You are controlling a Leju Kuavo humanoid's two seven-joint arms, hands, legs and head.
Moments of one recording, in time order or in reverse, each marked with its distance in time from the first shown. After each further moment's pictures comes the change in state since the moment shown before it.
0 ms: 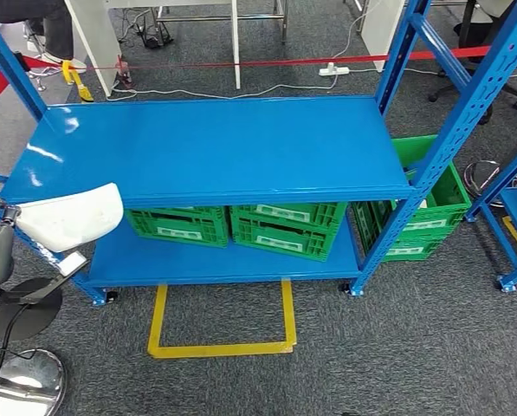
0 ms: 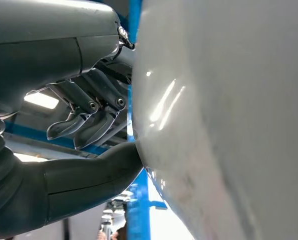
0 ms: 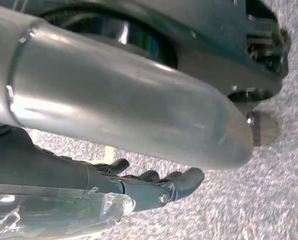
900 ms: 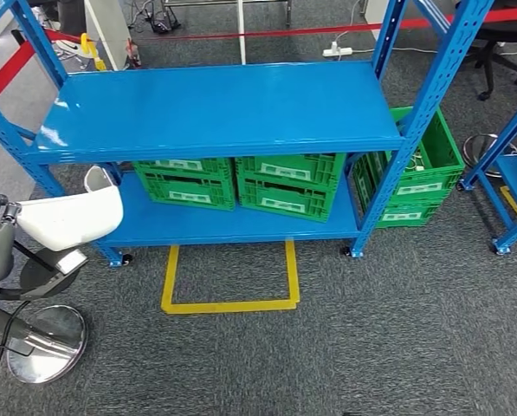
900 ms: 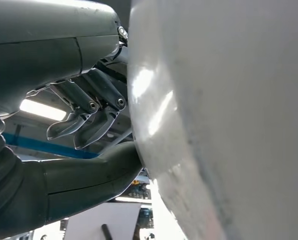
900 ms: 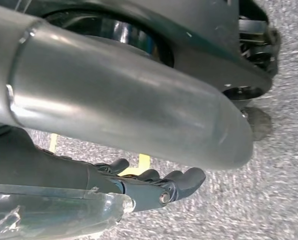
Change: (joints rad) left arm -0.018 0.020 -0.016 -0.004 0.000 -0.012 0.000; right arm -0.006 0.003 -0.008 -0.003 0.001 0.005 -0.005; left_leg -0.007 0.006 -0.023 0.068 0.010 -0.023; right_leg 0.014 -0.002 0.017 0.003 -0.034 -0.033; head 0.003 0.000
